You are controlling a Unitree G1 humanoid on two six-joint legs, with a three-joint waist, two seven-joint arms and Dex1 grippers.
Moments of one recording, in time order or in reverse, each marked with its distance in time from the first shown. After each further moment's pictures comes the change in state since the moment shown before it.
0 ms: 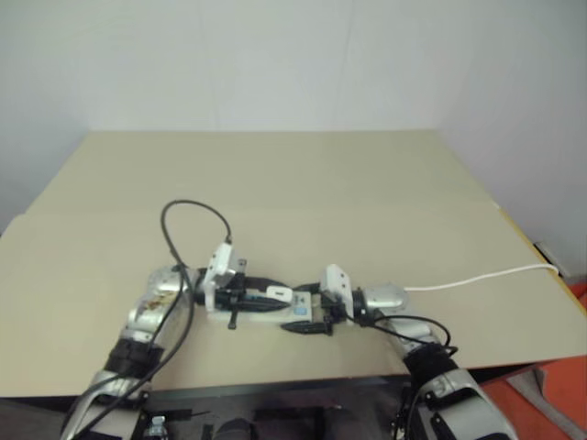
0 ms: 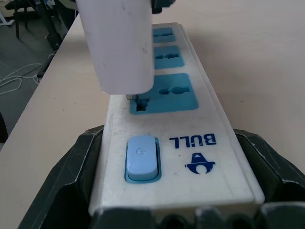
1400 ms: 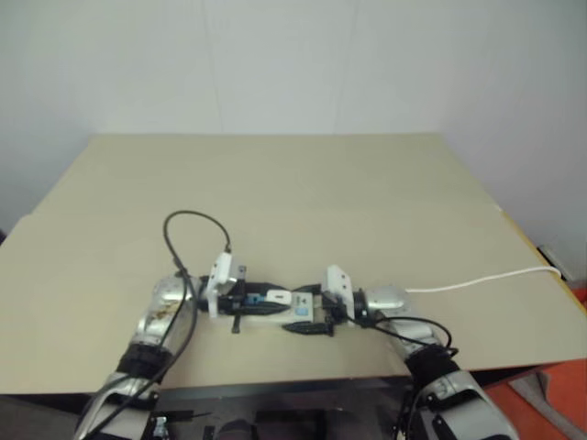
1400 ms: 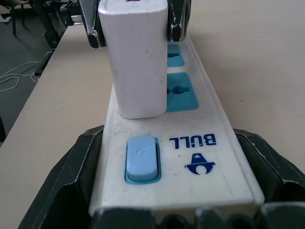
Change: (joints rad) left arm 0.007 -0.051 0.002 0.163 0.044 -0.145 -0.007; right arm 0.010 -0.008 0.001 -0.008 -0.001 0.011 -0.007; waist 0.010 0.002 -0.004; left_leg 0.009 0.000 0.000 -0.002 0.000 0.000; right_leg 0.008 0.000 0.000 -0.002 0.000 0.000
